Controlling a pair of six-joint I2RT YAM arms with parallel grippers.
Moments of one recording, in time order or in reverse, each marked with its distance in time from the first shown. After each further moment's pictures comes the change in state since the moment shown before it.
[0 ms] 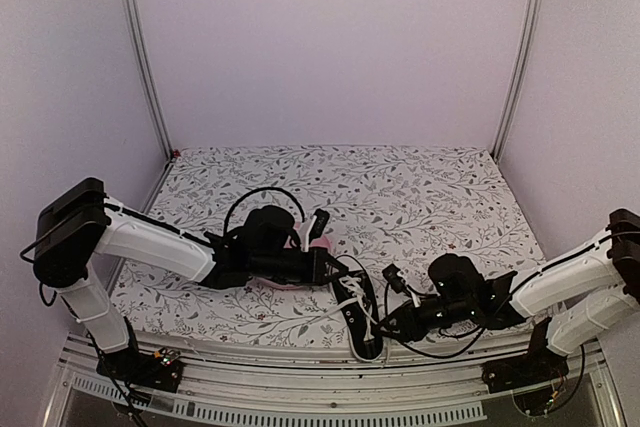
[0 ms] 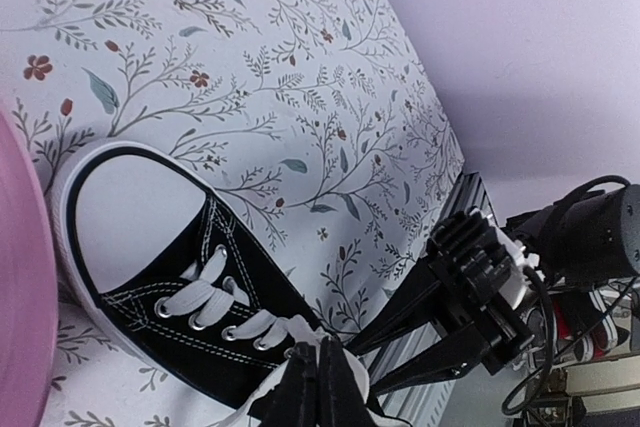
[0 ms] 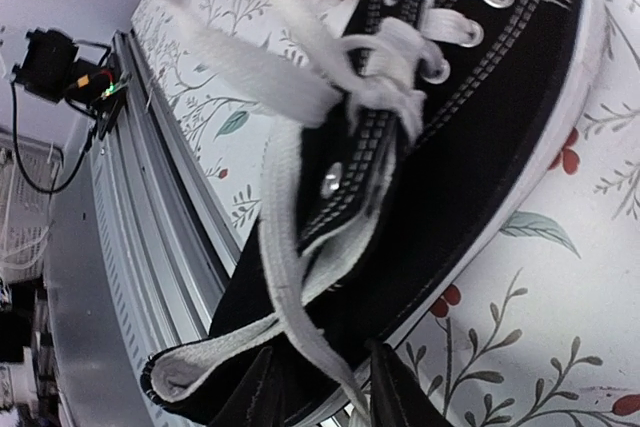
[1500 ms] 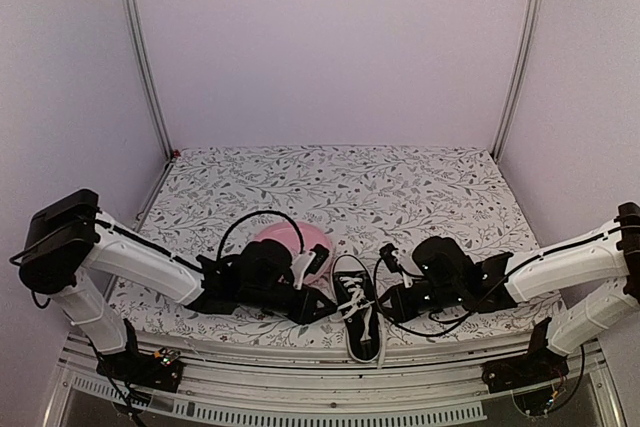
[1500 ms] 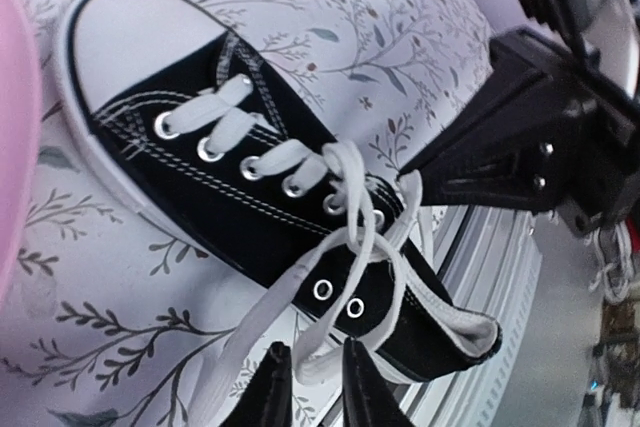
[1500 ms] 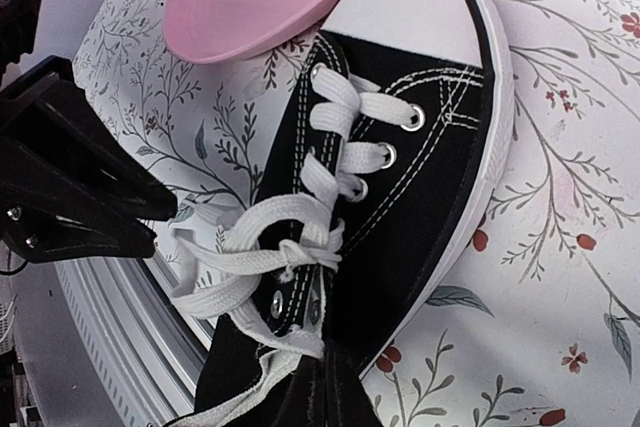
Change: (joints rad) left arm -0.125 -0.056 -0.148 -0.041 -0.064 0.138; right arm 0.006 0.010 0.194 -0.270 0.209 0.052
